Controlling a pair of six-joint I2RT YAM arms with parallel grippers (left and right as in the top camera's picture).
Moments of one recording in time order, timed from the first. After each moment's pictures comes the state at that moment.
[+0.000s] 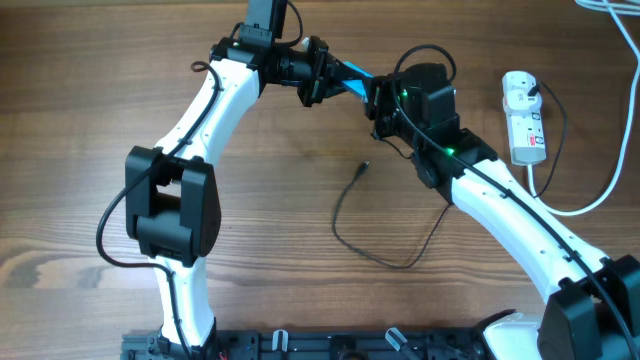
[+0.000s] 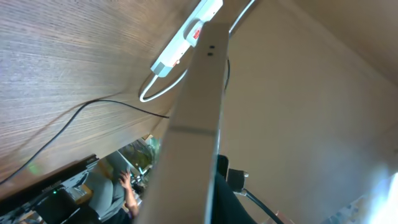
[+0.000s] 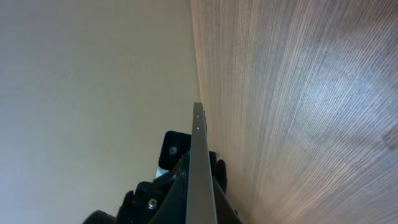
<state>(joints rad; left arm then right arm) -0.30 2.12 1.78 -0.59 1.10 -1.34 0.43 1.54 1.06 0.00 -0.06 1.89</state>
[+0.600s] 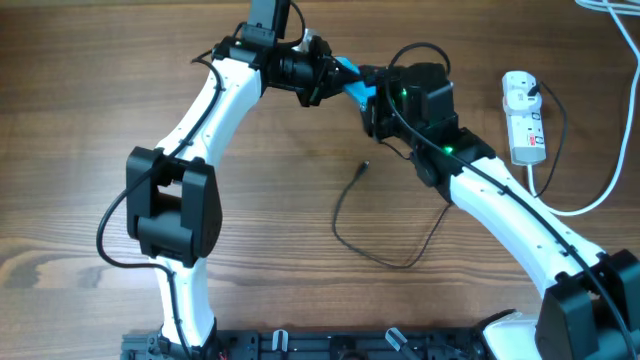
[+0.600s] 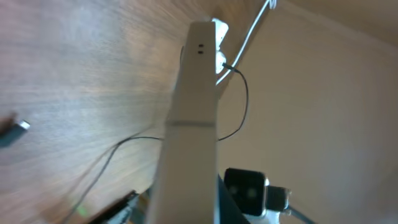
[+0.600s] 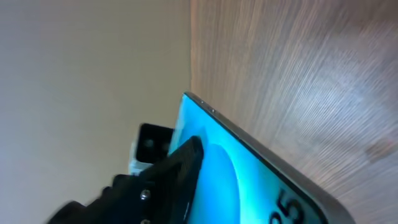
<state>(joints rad) -0.30 2.12 1.79 -0.63 0.96 -1.09 0.42 1.55 1.05 0.01 -0.10 1.72</state>
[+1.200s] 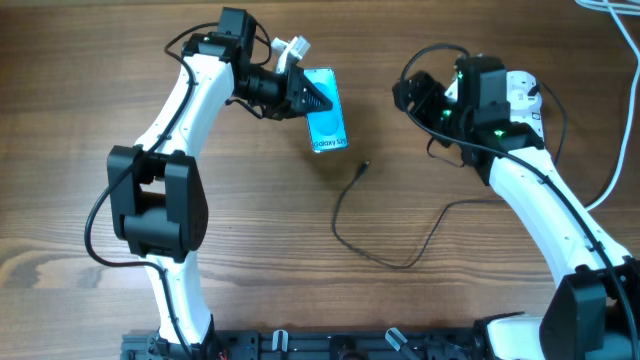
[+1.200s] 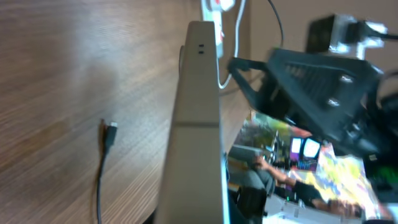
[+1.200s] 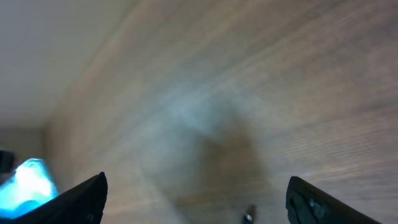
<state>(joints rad) -0.19 2.12 1.78 -1.05 1.10 -0.06 0.19 1.54 1.06 -0.31 -0.25 0.79</state>
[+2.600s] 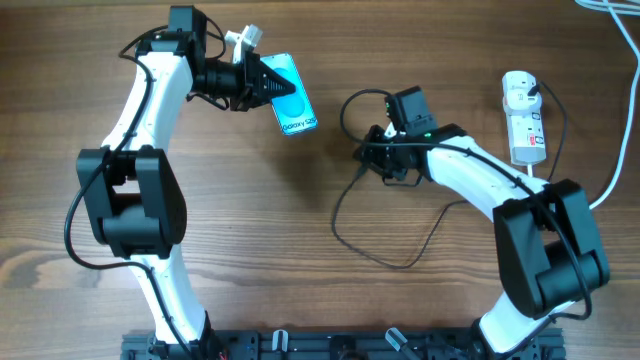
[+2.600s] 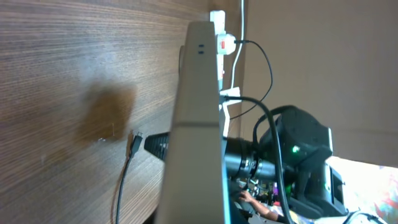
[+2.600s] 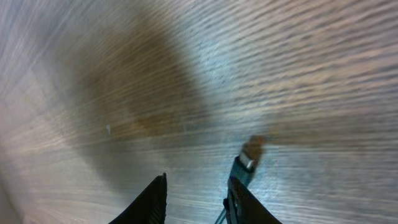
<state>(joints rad) -0.03 2.12 1.78 -1.03 1.12 -0.14 0.38 1.84 1.06 -0.34 -0.33 0.85</state>
